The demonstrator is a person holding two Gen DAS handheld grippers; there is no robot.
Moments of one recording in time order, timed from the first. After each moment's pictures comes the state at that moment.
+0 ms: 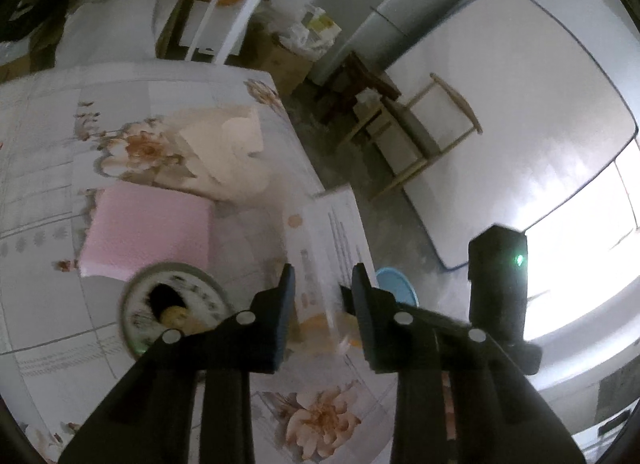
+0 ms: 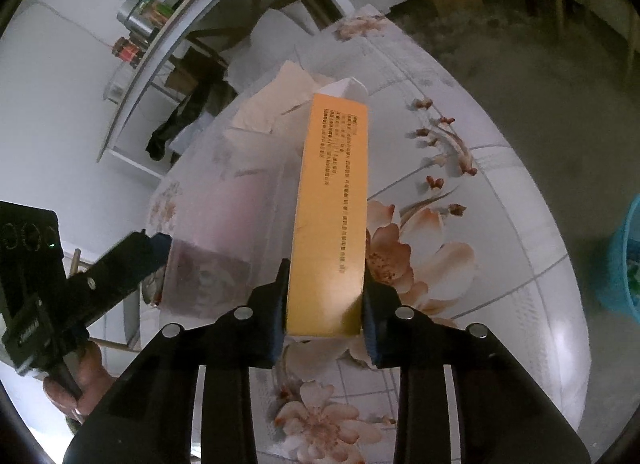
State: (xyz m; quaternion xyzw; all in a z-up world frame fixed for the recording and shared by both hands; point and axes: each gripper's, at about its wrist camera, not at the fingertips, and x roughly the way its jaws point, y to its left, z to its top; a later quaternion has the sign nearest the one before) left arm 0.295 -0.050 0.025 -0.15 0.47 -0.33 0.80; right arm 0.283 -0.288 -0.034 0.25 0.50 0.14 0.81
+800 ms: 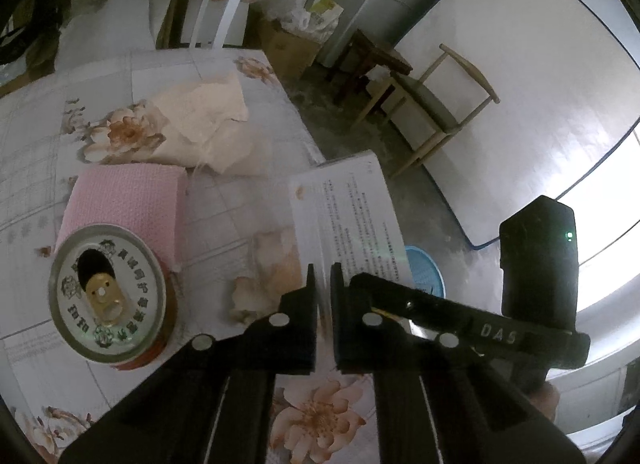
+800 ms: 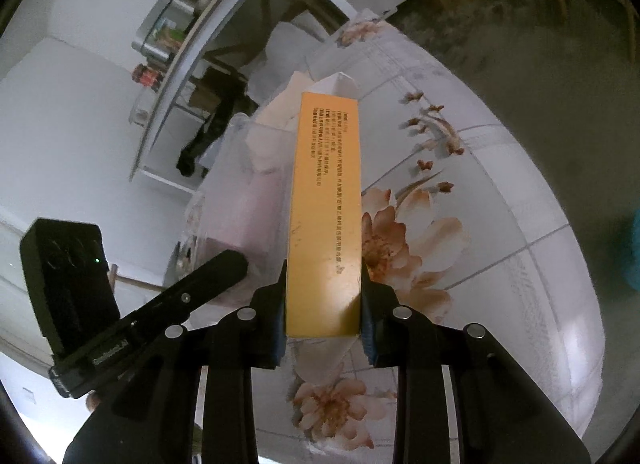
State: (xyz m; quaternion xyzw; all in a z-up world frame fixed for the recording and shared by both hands) left arm 0.277 -0.091 0.006 -0.10 0.48 -0.31 0.81; right arm 0.259 -0.319 -0.038 0.33 0.48 0.18 0.80
